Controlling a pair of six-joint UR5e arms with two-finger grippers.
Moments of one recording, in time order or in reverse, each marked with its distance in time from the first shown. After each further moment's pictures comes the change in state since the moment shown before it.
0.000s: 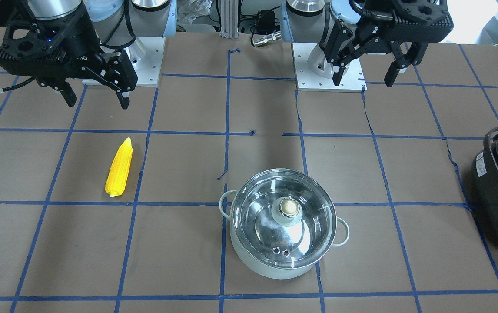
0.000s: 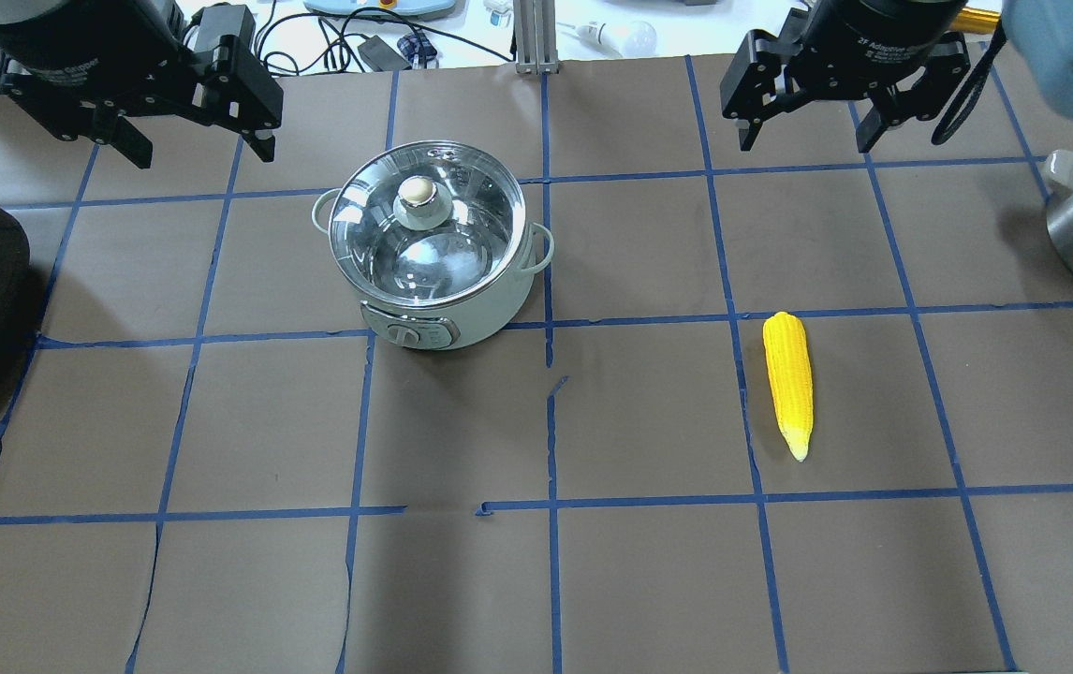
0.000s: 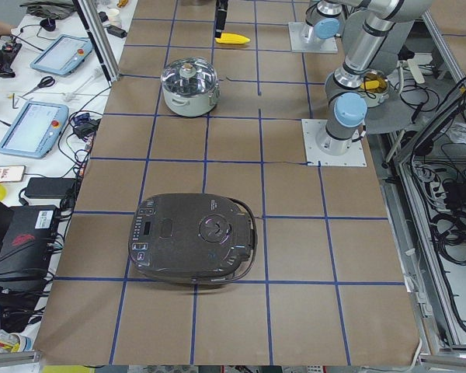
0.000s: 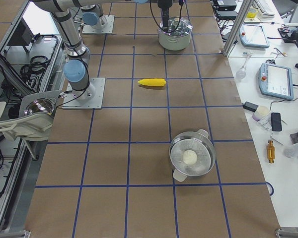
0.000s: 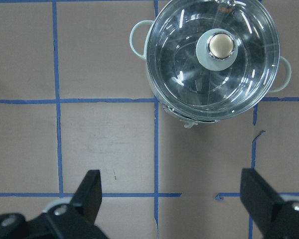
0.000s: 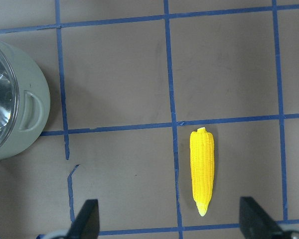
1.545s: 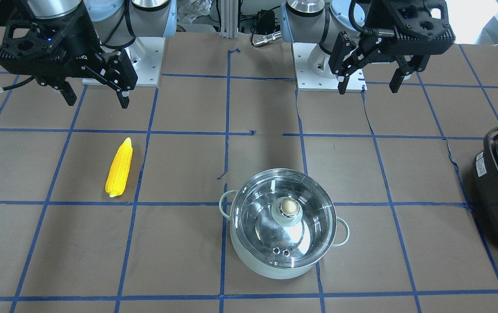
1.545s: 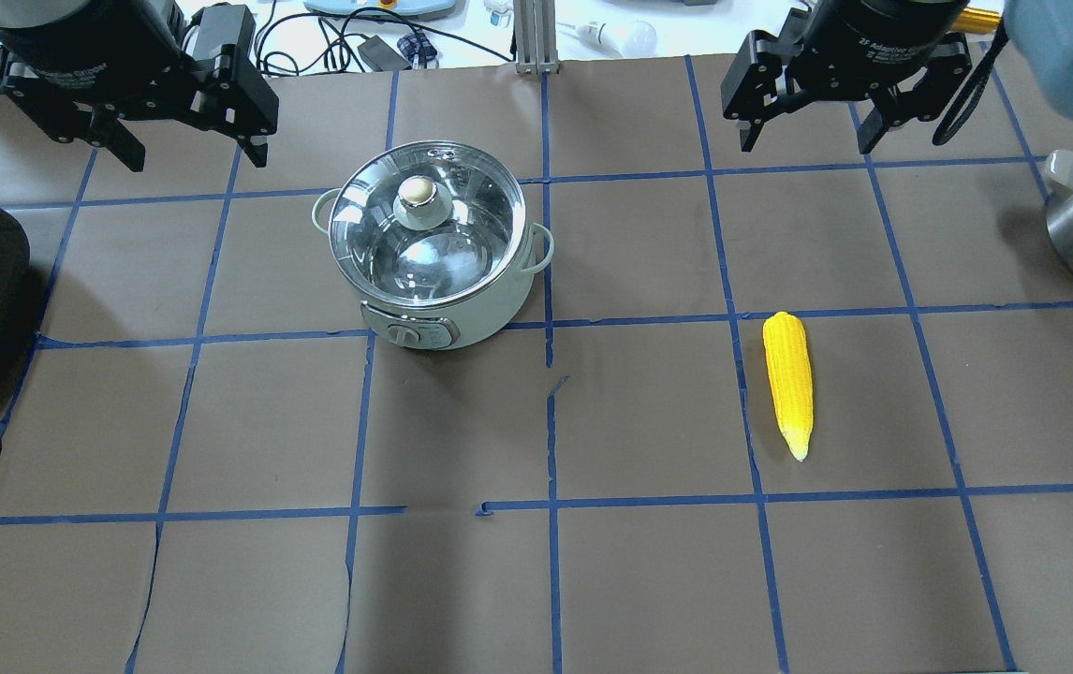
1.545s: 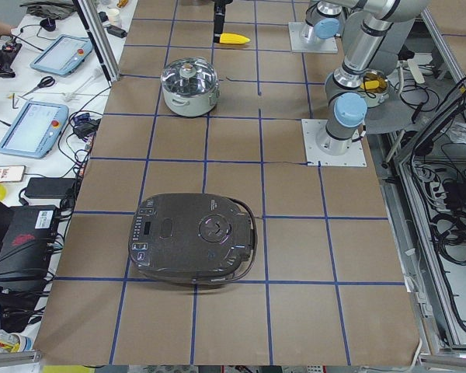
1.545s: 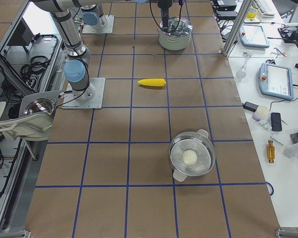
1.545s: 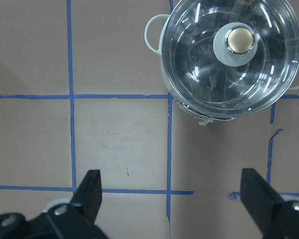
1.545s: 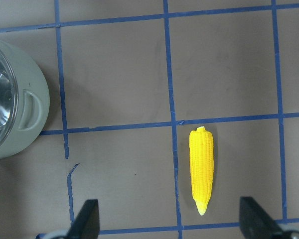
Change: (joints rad) left arm 0.000 -0.025 0.000 -0.001 0.048 -0.012; right arm 0.000 -0.001 0.000 0.003 -0.001 0.001
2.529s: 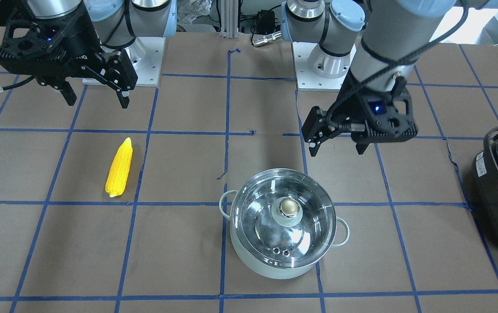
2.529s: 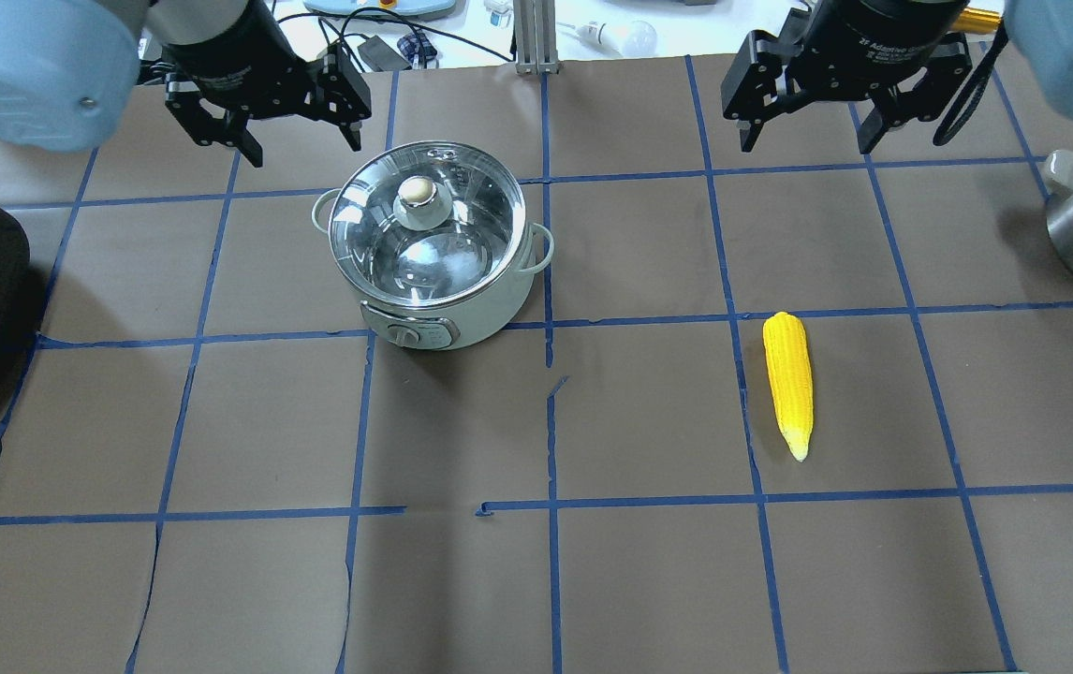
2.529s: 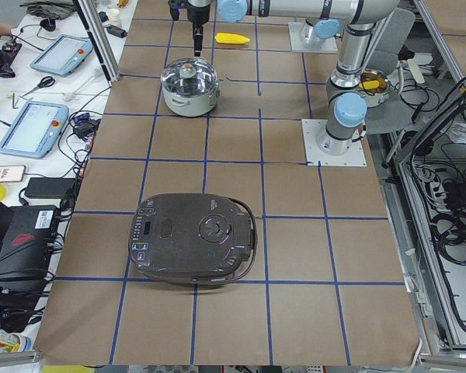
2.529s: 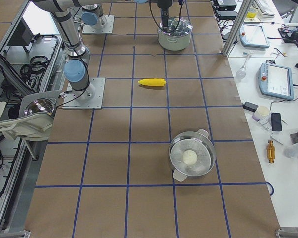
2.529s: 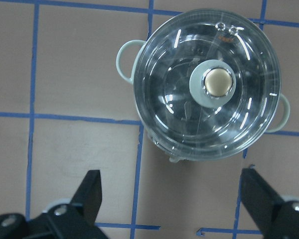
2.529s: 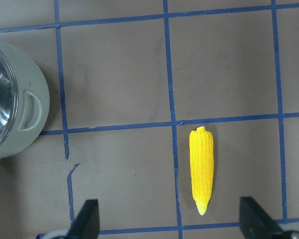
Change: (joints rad) left arm -0.041 -0.214 -0.009 0.194 -0.093 -0.128; right arm 0.000 0.000 0.000 0.000 0.000 0.000
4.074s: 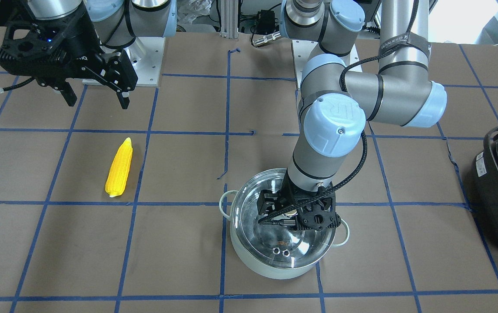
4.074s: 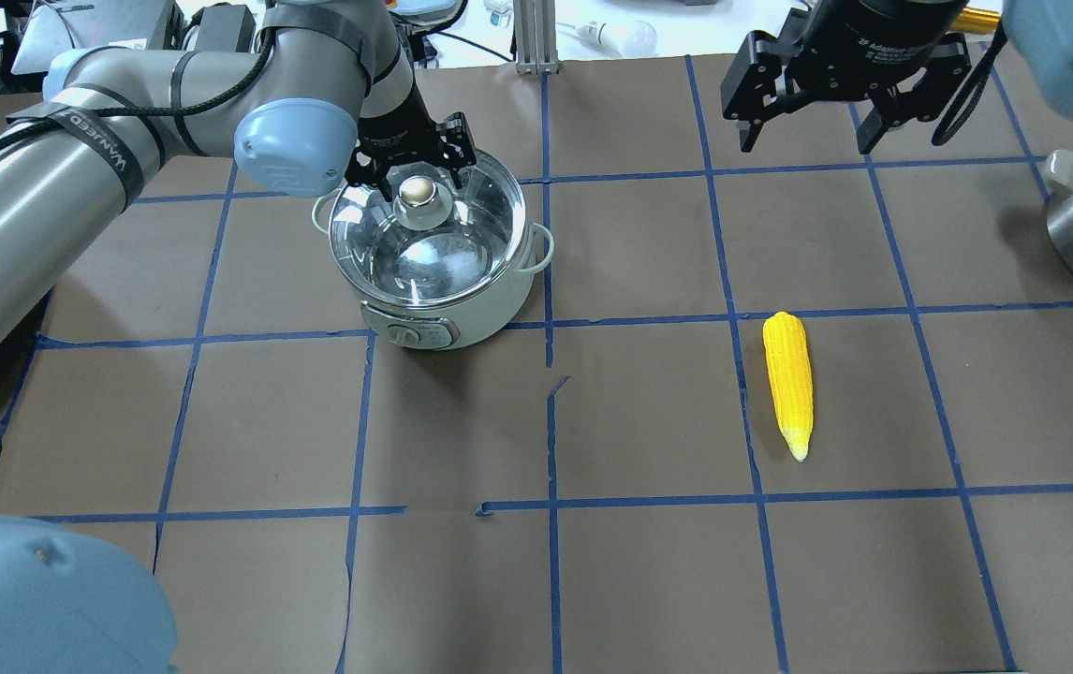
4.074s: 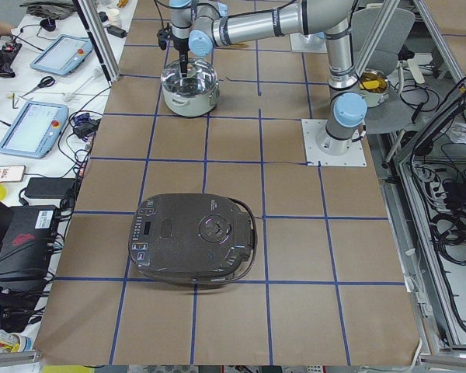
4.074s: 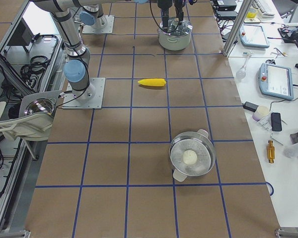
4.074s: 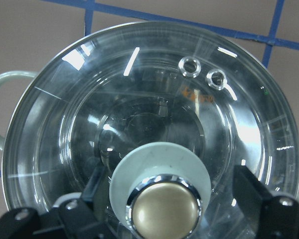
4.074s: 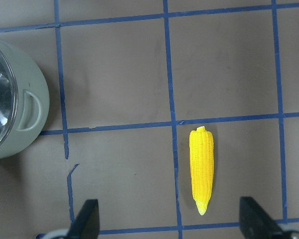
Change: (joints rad) left arm -0.082 -0.249 -0.011 0.251 -0.002 -0.078; right arm 0.000 0.002 0.000 0.000 0.000 0.000
